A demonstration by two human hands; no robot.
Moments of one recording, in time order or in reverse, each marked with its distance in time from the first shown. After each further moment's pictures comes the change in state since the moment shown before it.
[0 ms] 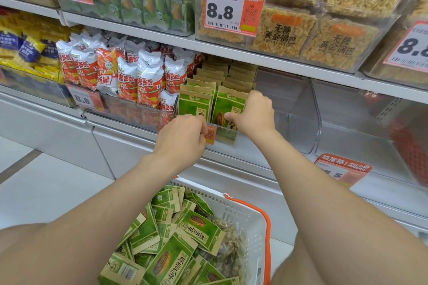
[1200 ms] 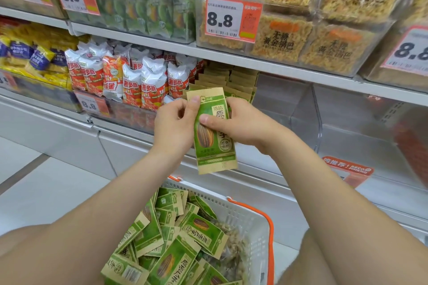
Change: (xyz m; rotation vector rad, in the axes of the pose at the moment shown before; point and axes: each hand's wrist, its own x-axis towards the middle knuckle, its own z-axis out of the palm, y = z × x) left_hand 0.008 0.003 -0.011 -0.845 0.344 -0.308; right_hand -0.032 -0.019 -0.031 0.465 -0.588 -0.287
